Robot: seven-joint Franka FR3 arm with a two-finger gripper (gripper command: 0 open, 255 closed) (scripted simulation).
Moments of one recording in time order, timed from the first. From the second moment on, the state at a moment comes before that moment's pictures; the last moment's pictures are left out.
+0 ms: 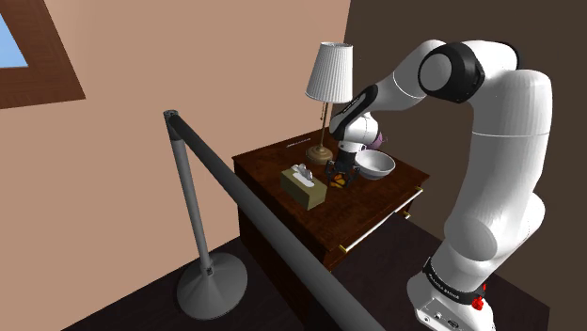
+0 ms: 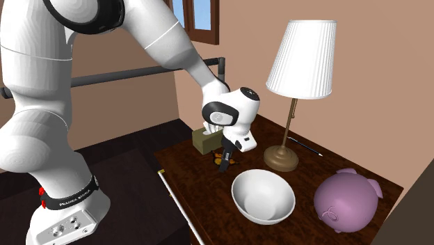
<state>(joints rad) -0.23 0.37 -0.13 -2.19 0.36 2.35 0.22</state>
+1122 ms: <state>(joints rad) -0.22 0.21 -0.16 -2.18 0.29 2.19 0.29</state>
